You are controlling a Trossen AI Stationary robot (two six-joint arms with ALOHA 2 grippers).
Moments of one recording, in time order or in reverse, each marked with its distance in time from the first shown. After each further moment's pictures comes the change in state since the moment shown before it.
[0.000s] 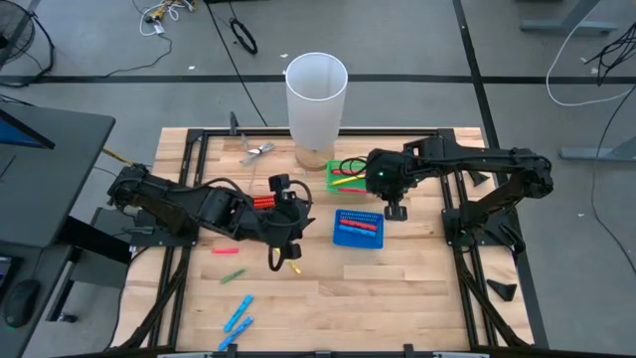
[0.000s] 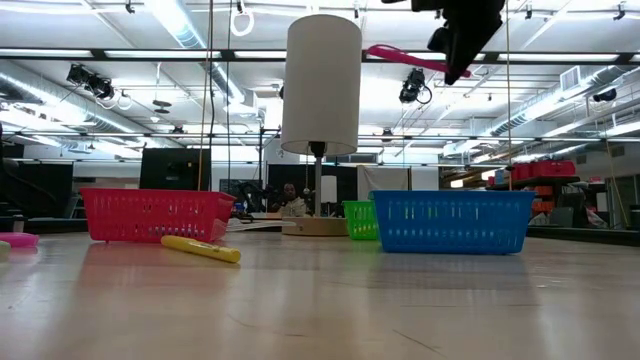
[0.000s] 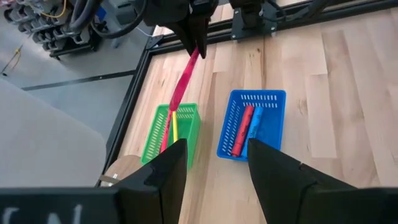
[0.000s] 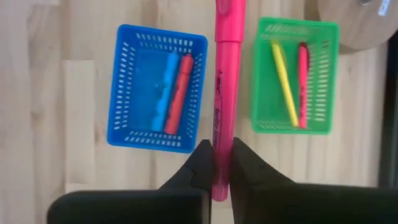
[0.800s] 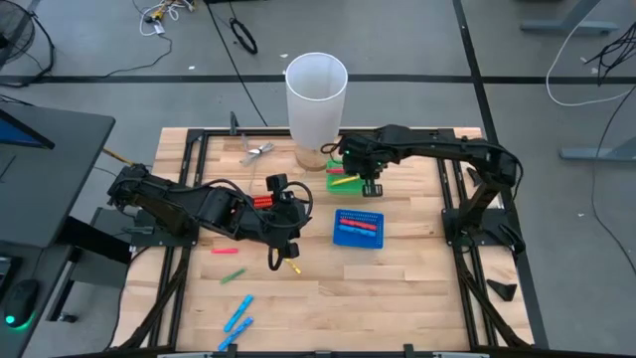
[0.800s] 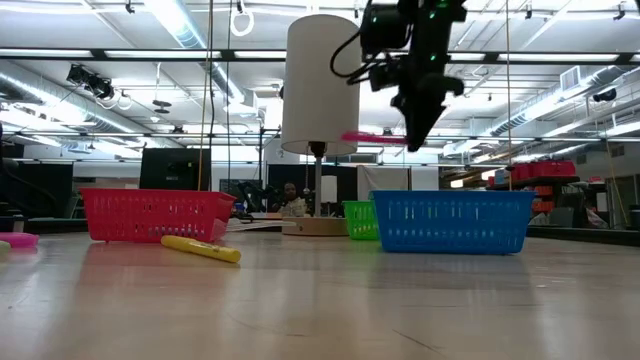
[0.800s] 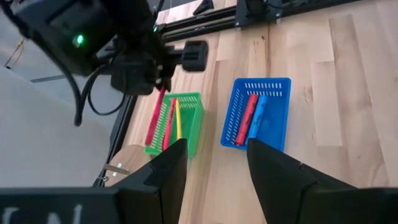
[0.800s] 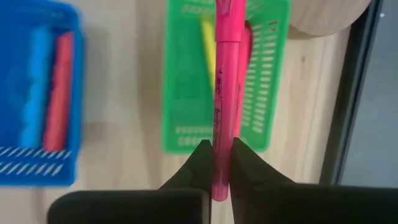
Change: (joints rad) left arm 0.000 0.000 0.001 -0.053 -0.008 -0.019; right arm -0.237 0.266 -0.001 0.158 0.115 -0.267
